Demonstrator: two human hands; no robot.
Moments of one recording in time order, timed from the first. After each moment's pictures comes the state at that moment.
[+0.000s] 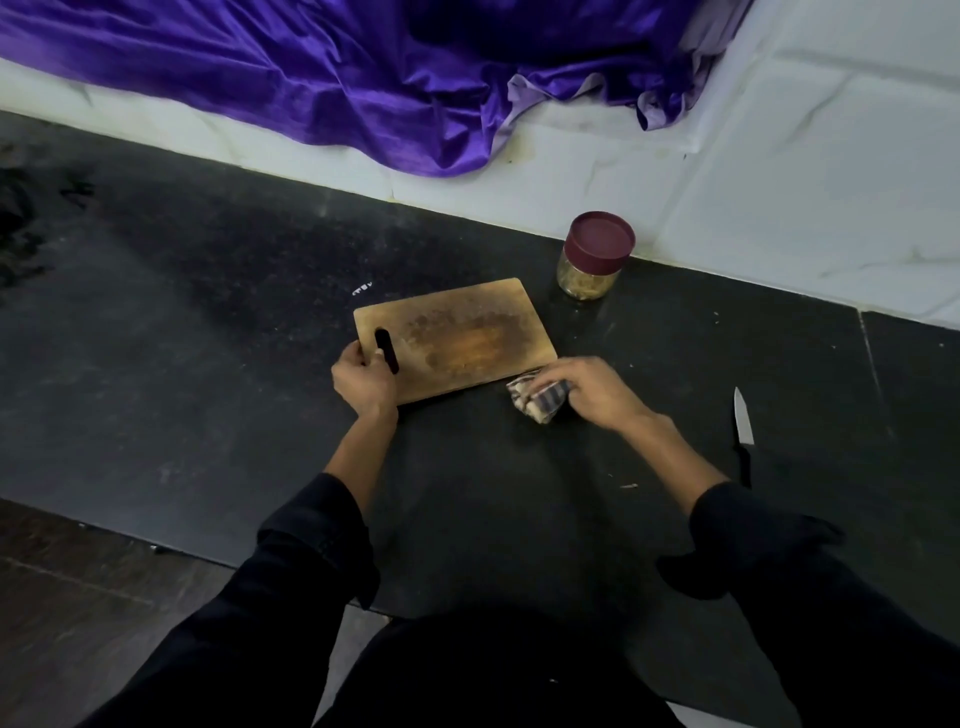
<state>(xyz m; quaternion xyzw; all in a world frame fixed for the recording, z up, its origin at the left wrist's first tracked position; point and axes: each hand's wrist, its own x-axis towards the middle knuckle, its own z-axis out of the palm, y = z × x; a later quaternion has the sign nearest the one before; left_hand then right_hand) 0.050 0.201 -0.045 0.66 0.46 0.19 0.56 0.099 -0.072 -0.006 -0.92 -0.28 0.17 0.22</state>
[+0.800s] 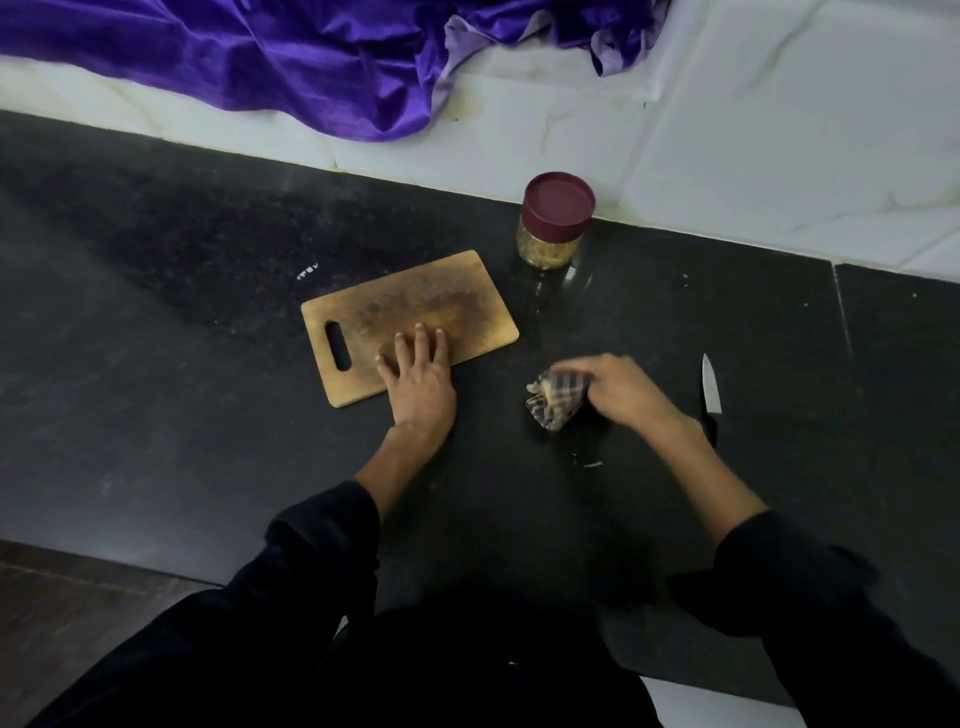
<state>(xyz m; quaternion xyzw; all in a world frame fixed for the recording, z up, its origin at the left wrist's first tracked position) 0.051 0.105 -0.057 0.99 0.11 -0.10 0.09 0.085 -0.128 0.006 -0.95 -0.09 0.22 0.21</state>
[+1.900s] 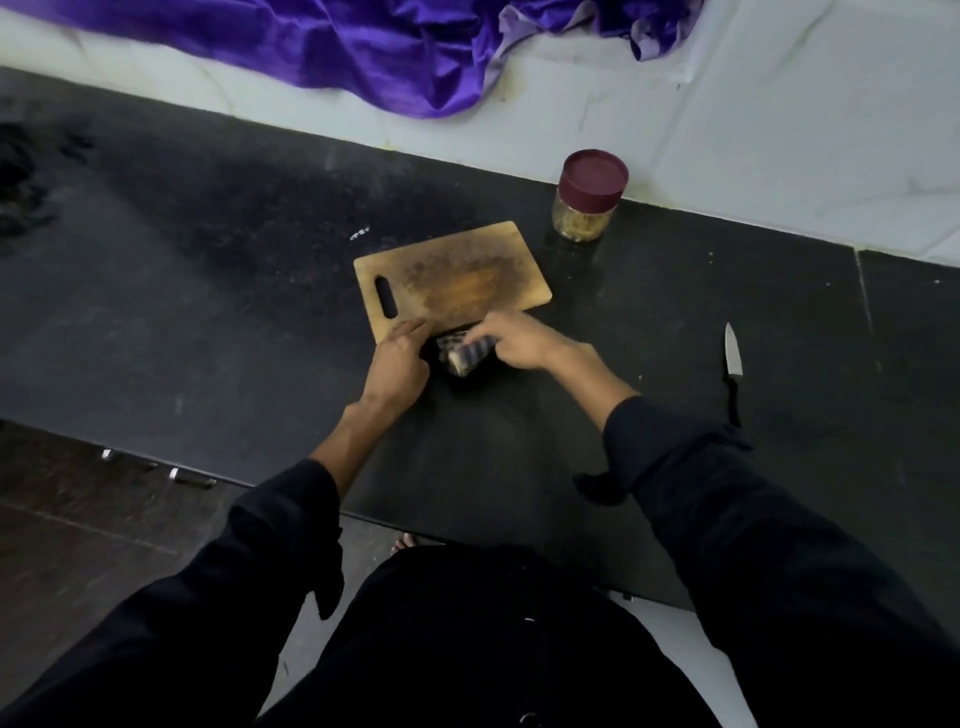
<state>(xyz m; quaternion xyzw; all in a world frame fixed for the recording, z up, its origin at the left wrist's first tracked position) -0.021 0.171 -0.032 0.96 0.06 0.00 0.28 0.066 0.000 0.000 -0.89 -0.34 0.26 0.13</state>
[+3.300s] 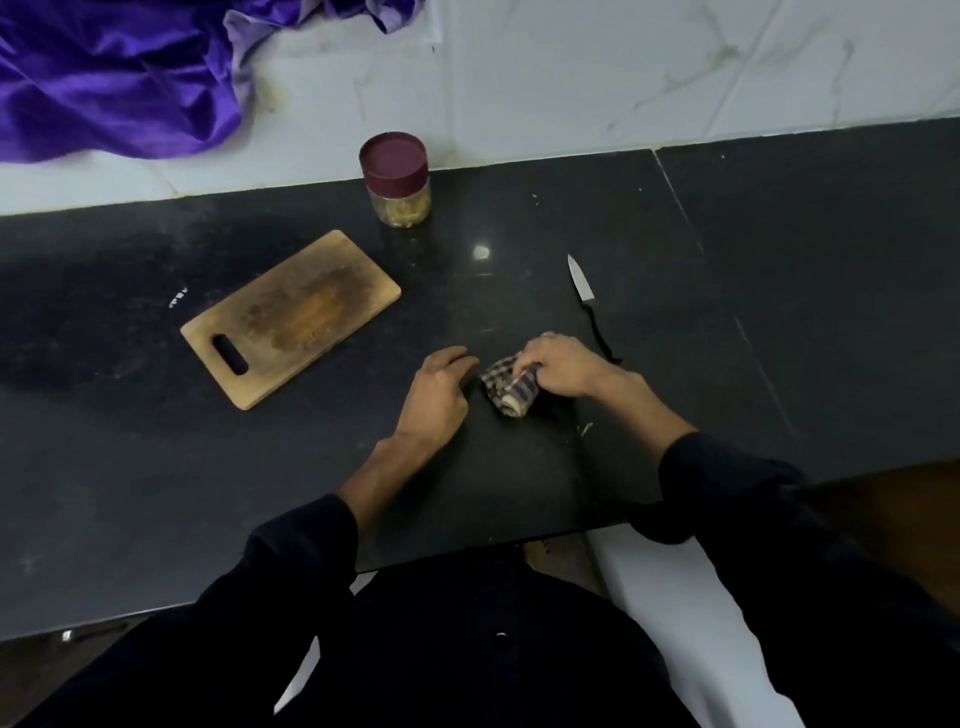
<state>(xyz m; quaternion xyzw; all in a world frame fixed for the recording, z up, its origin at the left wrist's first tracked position) -0.023 0.007 -0.037 0.94 -0.17 -0.09 0.28 -0.005 -0.198 -0.009 -0.95 -0.13 0.25 0.15</state>
